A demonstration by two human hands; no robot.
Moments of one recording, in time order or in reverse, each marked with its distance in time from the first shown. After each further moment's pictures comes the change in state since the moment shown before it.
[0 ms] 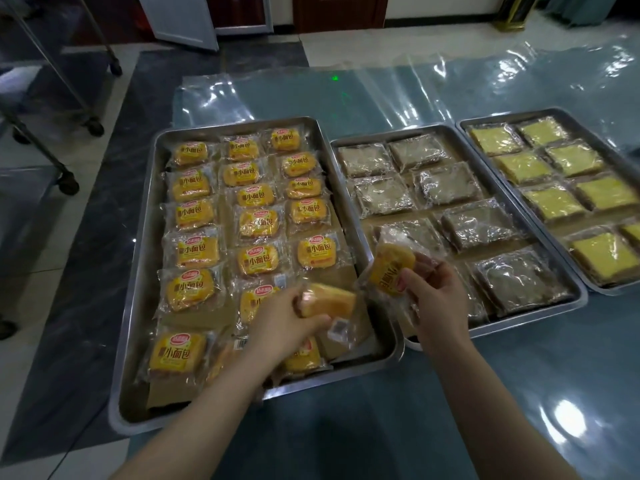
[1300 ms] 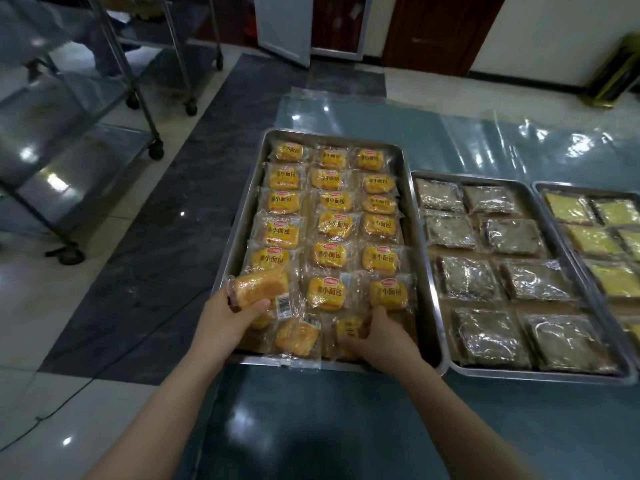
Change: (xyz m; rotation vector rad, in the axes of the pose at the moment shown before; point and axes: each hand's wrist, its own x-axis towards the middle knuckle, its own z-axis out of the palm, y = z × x) left_hand -0.095 -0.089 -0.100 -0.579 0.469 -0.228; right_hand -0.054 0.050 0.082 -1.426 -0.672 0.000
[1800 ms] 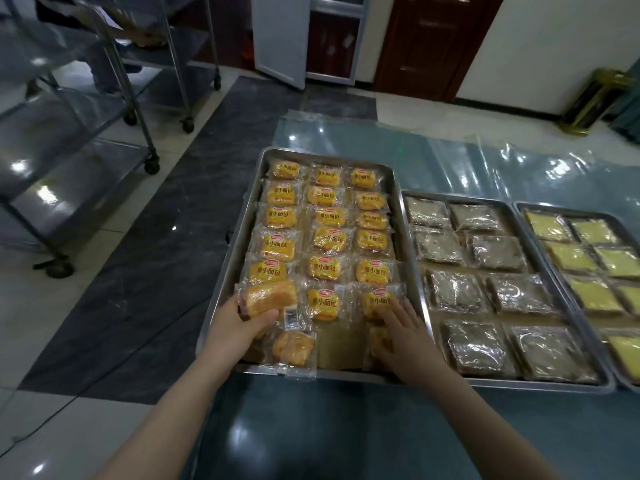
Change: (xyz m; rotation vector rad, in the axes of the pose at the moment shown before) left_hand -0.001 0.002 0.010 -0.027 -0.052 -0.006; right_hand -0.003 0.046 -0.027 -0.292 0.210 -0.360
